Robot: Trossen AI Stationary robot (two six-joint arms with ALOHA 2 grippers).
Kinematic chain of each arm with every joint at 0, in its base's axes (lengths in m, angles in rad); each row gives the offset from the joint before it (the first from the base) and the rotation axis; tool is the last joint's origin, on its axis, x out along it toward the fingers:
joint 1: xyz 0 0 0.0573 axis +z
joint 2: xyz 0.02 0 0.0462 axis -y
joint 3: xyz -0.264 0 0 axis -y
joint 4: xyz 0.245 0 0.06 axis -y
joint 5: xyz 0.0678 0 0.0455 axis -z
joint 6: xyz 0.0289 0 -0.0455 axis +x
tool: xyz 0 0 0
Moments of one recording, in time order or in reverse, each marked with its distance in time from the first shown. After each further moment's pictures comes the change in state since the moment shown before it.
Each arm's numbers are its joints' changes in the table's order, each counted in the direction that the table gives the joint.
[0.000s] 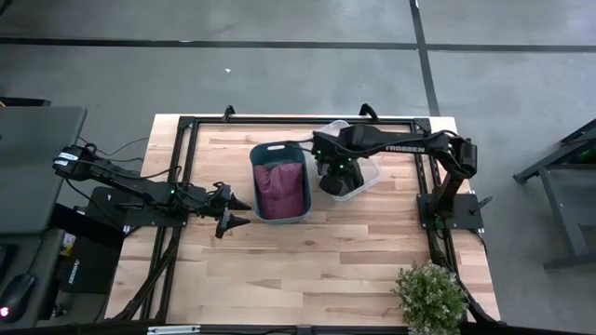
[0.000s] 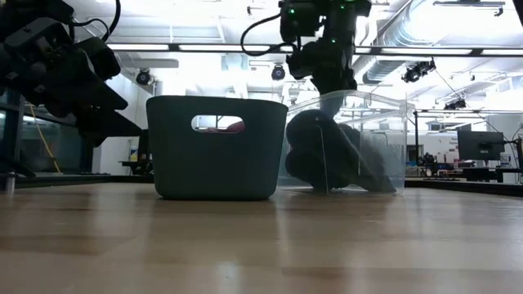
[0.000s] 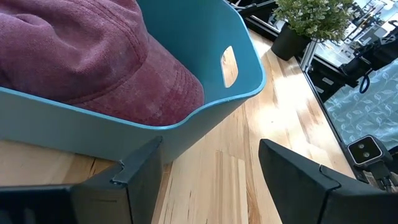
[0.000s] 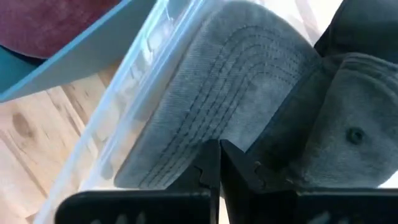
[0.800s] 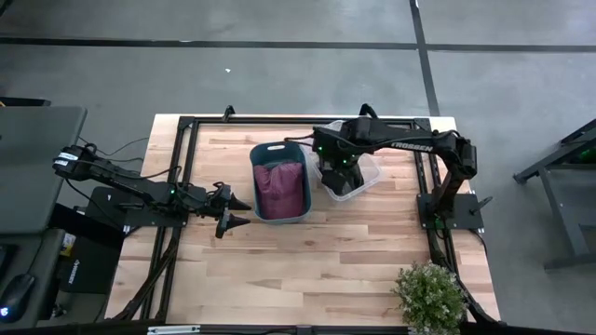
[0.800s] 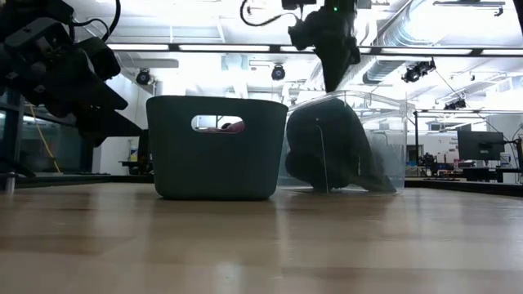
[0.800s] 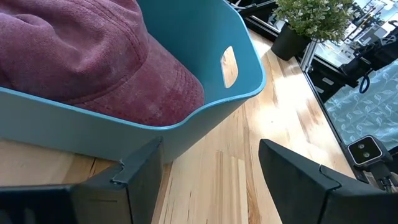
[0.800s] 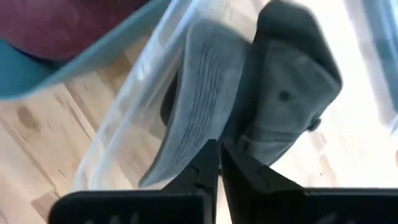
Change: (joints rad) left arm 0.000 0.000 0.000 0.000 0.000 0.000; right arm 0.040 0.000 0.219 -0.241 0.106 0.045
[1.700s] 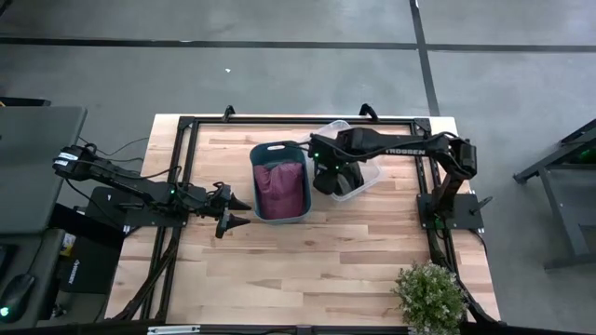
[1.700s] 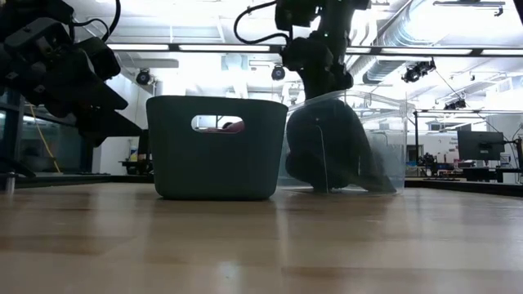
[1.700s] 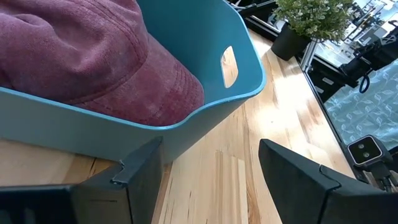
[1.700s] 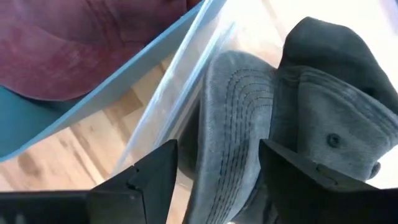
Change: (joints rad) left arm 0.000 0.000 0.000 0.000 0.000 0.000; right arm -0.001 -0.002 -0.191 0.294 -0.019 0.049
